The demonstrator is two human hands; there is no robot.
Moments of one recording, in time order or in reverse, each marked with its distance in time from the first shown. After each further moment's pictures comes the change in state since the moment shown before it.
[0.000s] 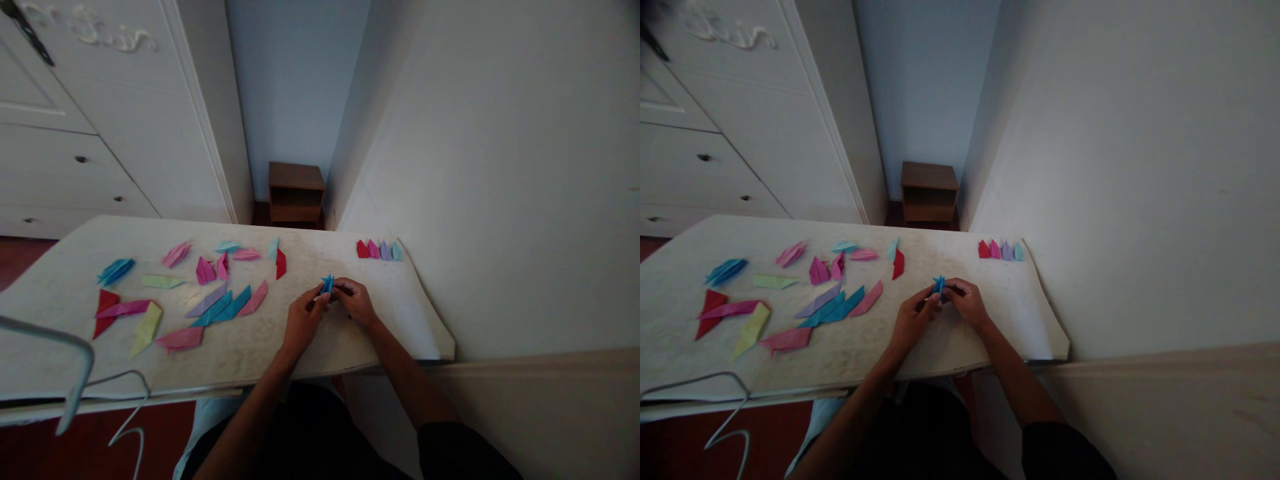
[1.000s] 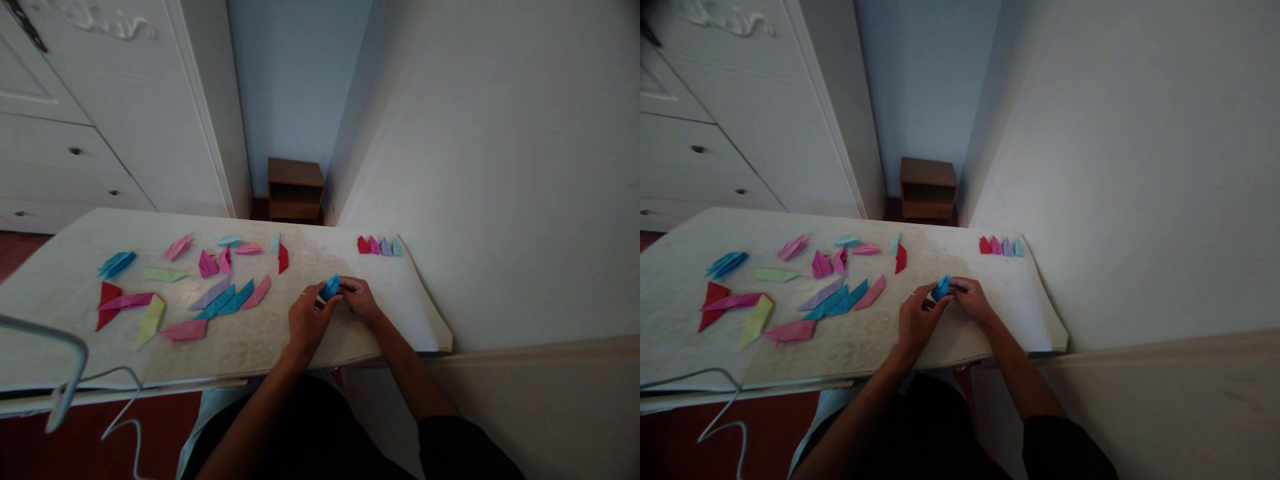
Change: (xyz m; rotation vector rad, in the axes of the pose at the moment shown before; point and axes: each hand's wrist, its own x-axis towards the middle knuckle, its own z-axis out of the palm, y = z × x) left_hand -0.013 -0.002 0.006 0.463 0.244 0.309; right_hand -0.004 -0.001 -0.002 -0.063 -0.088 -0.038
